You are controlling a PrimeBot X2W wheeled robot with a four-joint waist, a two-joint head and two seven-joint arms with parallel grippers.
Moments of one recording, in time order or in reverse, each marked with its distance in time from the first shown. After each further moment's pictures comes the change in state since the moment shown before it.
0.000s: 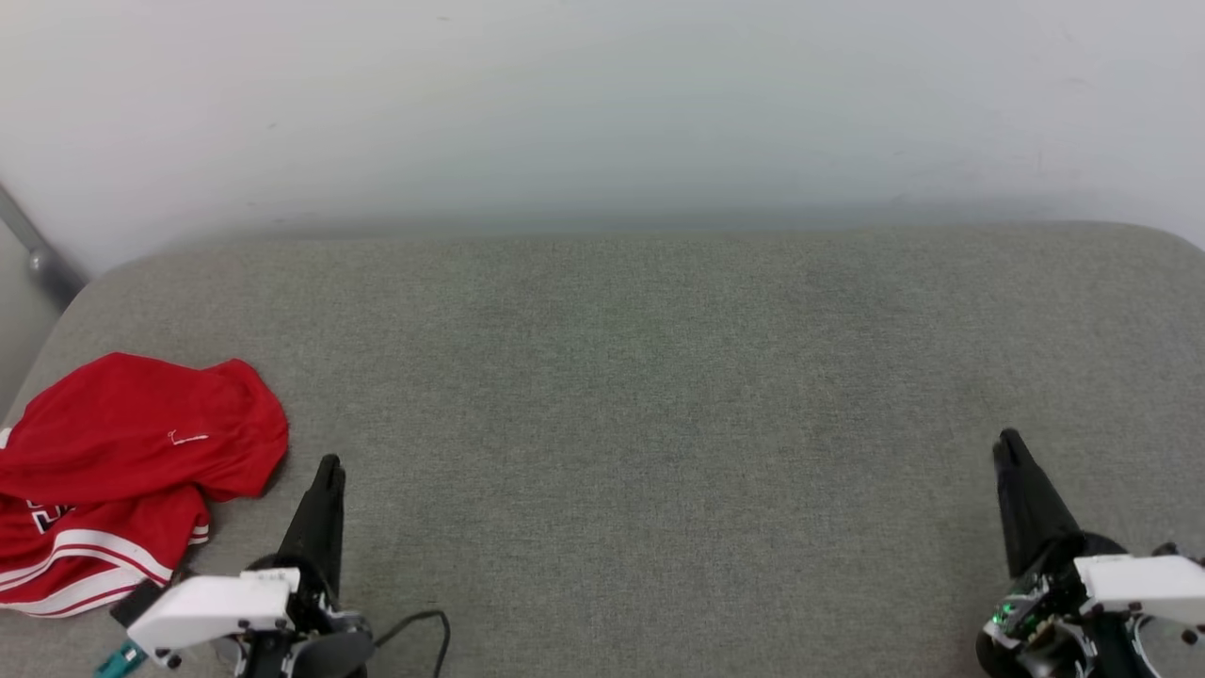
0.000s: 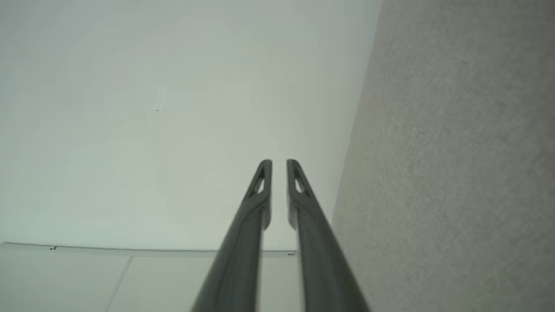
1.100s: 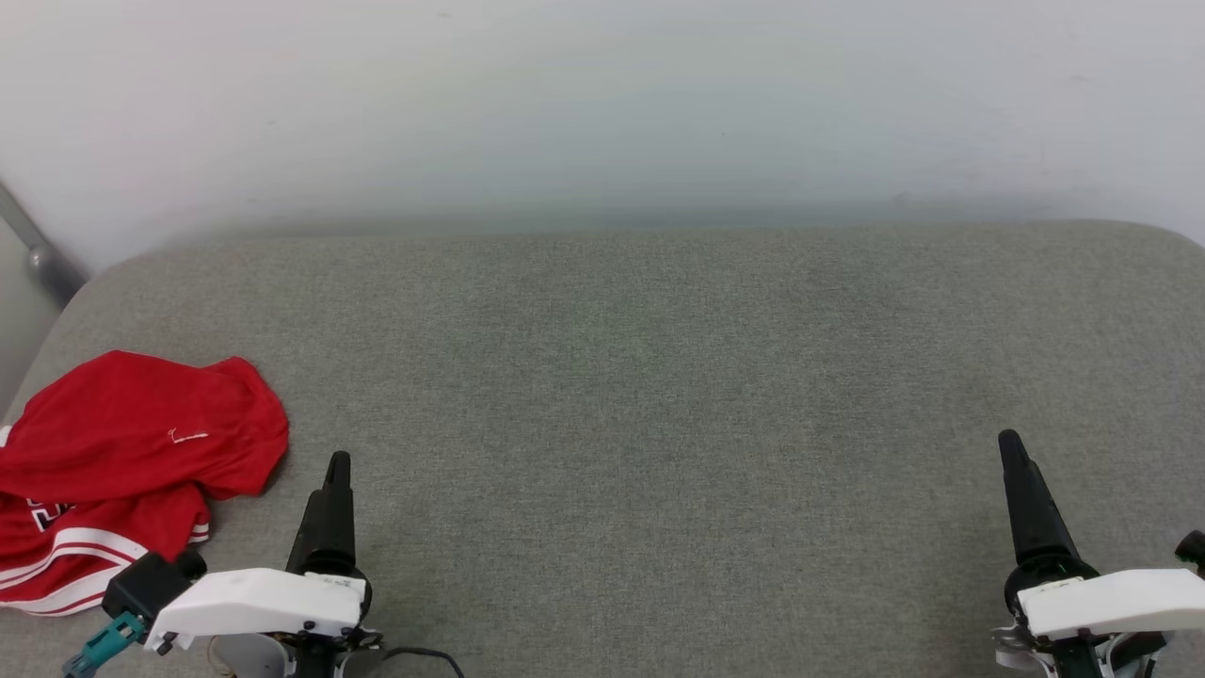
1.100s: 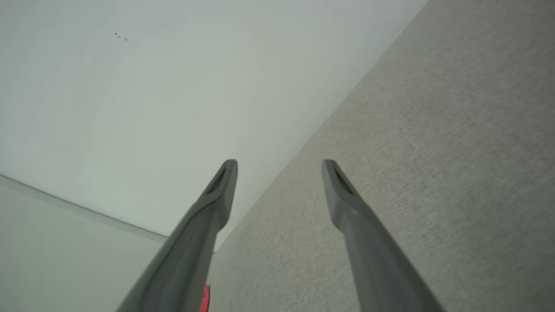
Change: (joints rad) left arm 0.056 -0.005 -0.056 -0.108 0.527 0.122 -0.129; right arm 0.081 0.004 0.023 -0.115 -0.577 0.000 -0.131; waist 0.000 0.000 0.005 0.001
